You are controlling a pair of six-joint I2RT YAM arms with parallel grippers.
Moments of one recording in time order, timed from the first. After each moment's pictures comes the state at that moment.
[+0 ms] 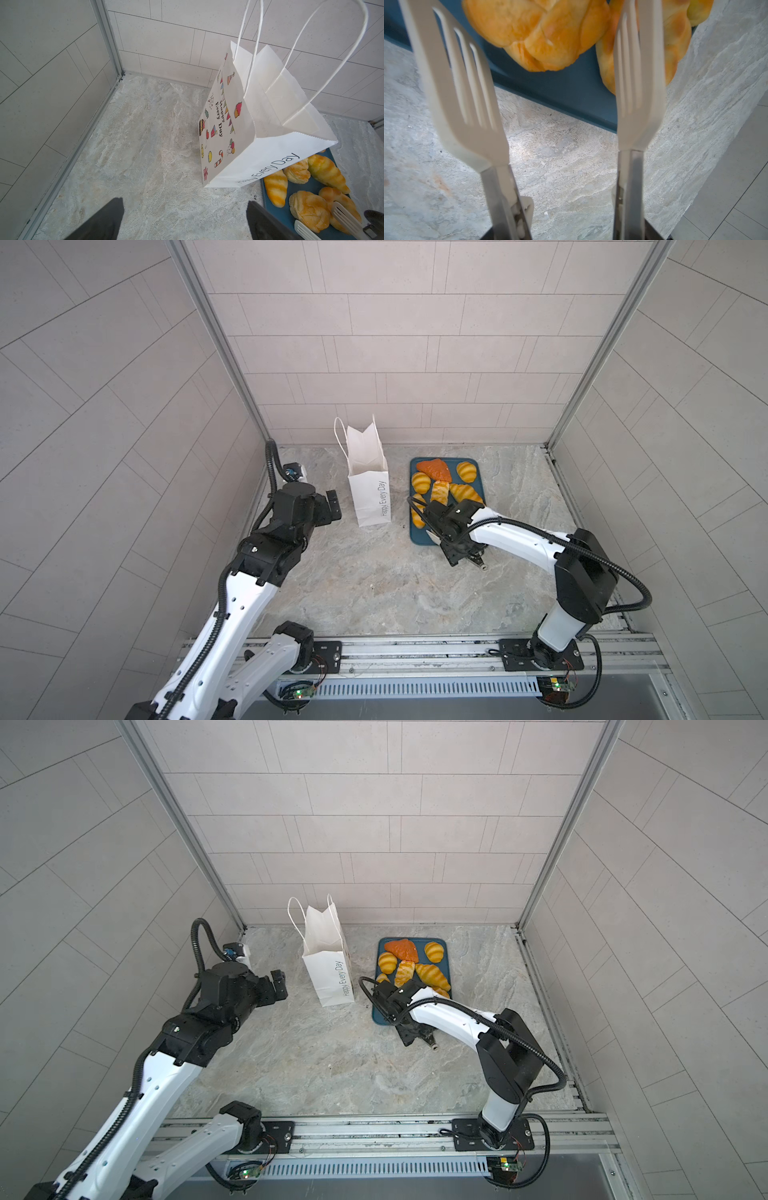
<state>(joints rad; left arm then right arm) -0.34 0.89 1.07 -0.72 -0.35 -0.37 0.74 1.69 1.27 -1.17 0.34 0.40</state>
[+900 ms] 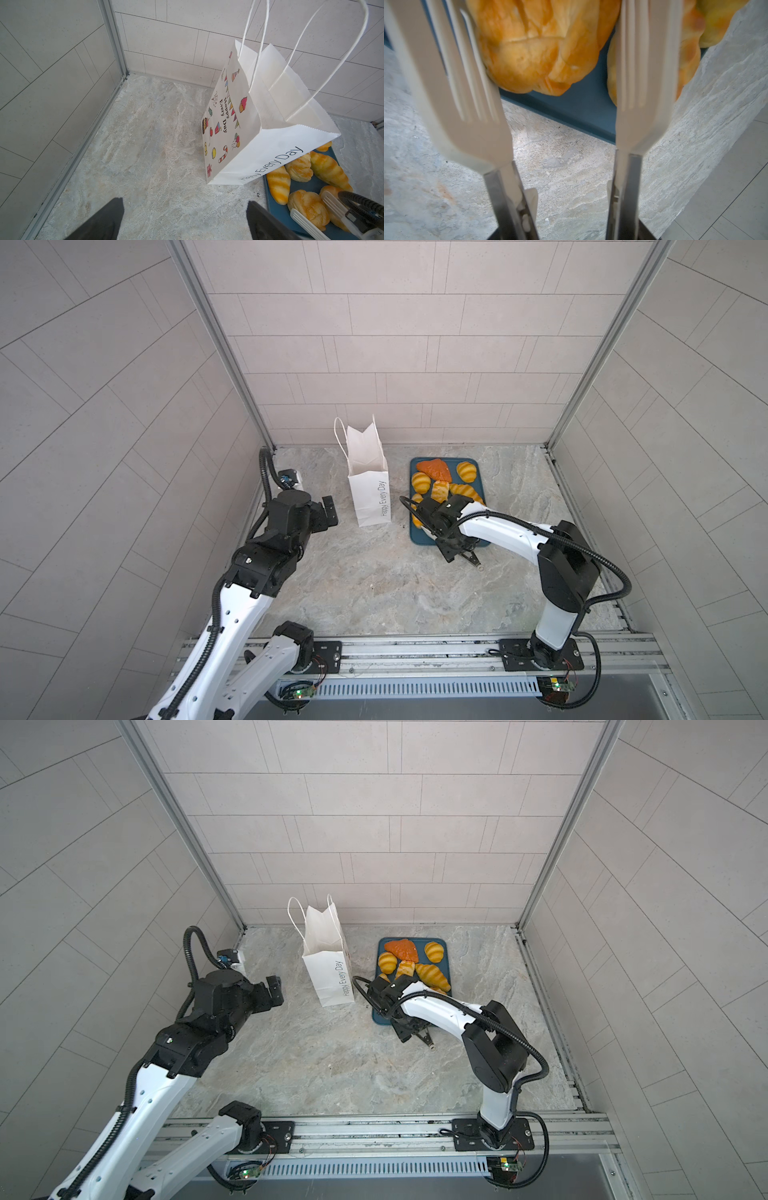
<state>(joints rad) -0.34 0.83 1.03 -0.74 -0.36 -0.37 0.74 1.79 1.37 -1.19 0.34 0.34</state>
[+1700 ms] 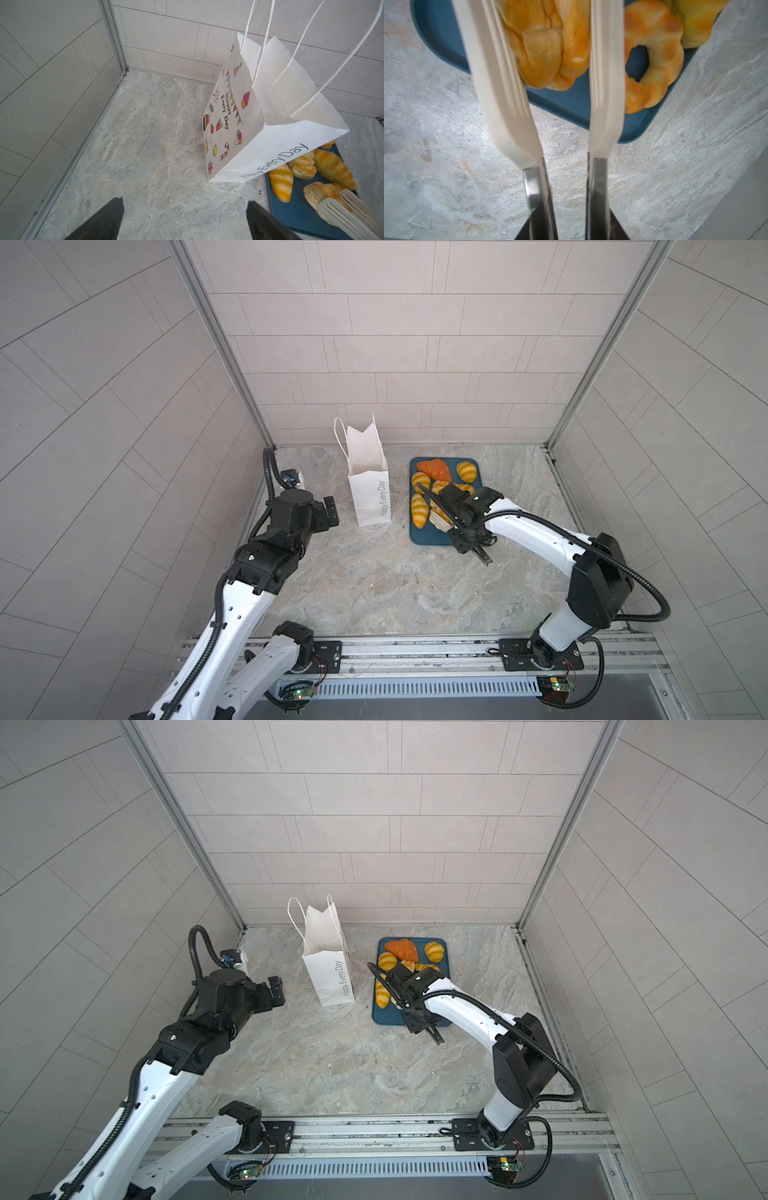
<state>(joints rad) -0.34 0.84 1.03 -0.74 -0.36 -0.37 0.62 1.60 1.30 -1.15 0.19 0.24</state>
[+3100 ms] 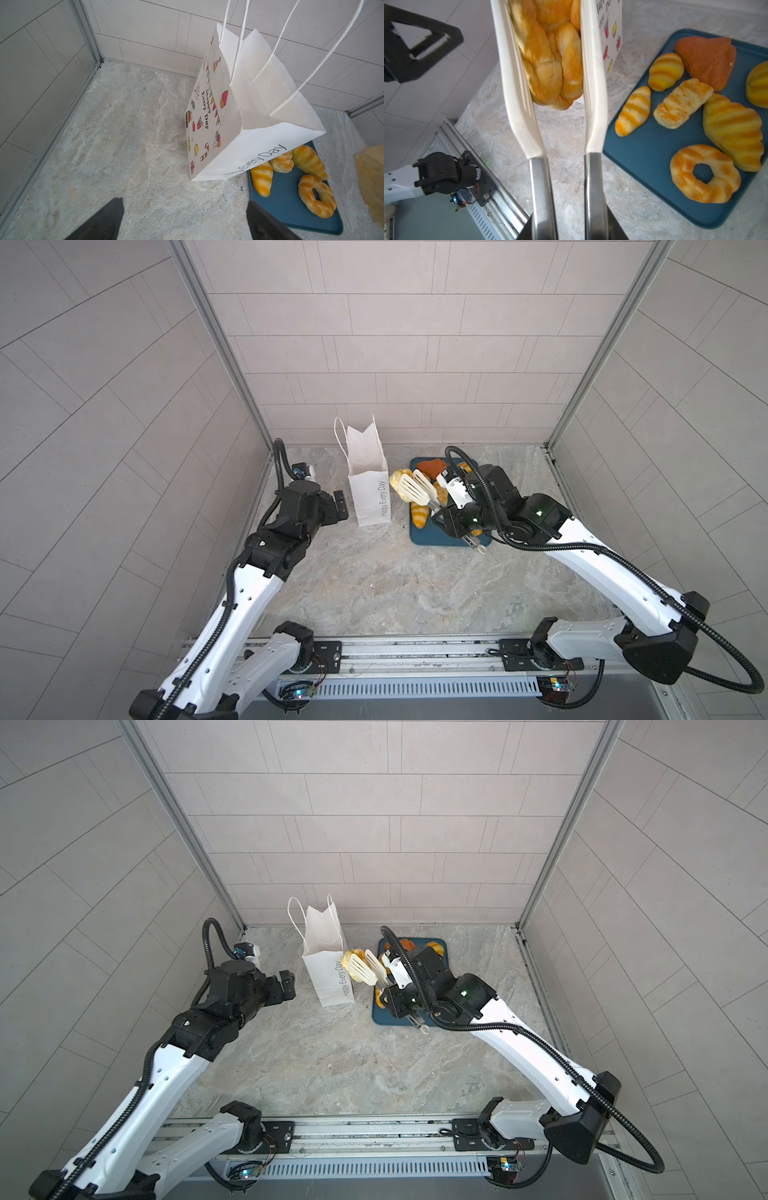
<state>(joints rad) -0.34 0.93 1.05 -0.68 -0.26 -0.40 0.71 1.28 1.41 -0.86 -0.14 0.30</state>
